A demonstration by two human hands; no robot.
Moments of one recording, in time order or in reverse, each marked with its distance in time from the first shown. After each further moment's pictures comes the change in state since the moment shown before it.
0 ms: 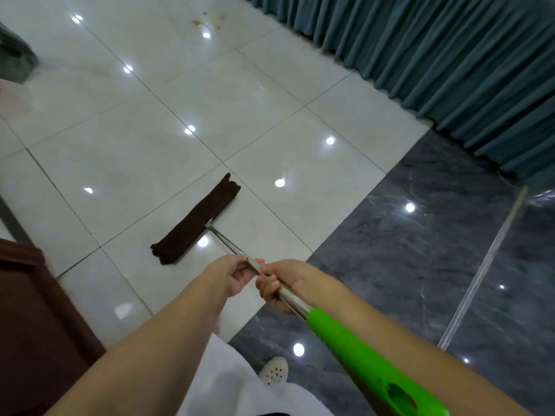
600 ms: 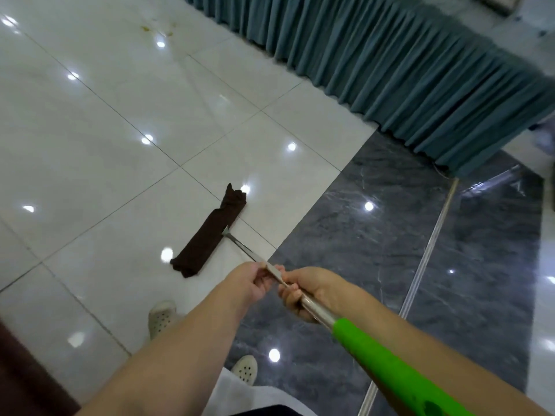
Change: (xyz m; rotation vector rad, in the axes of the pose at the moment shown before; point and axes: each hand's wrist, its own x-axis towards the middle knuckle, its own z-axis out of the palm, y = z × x) left_hand -0.020 -0.109 0.094 0.041 -0.162 -0.061; right_hand -0.075 0.035 -0.111 0.014 0.190 -0.134
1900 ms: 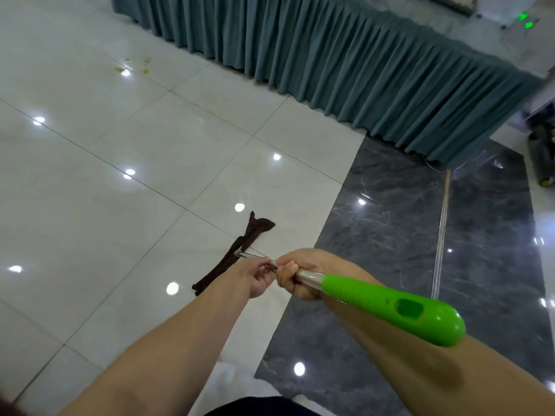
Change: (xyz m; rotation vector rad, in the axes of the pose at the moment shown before) left_hand -0.012 0.232 -0.029 0.085 -0.029 -0.036; right_hand 0.001 -0.133 0.194 0.184 -0.085 0.003
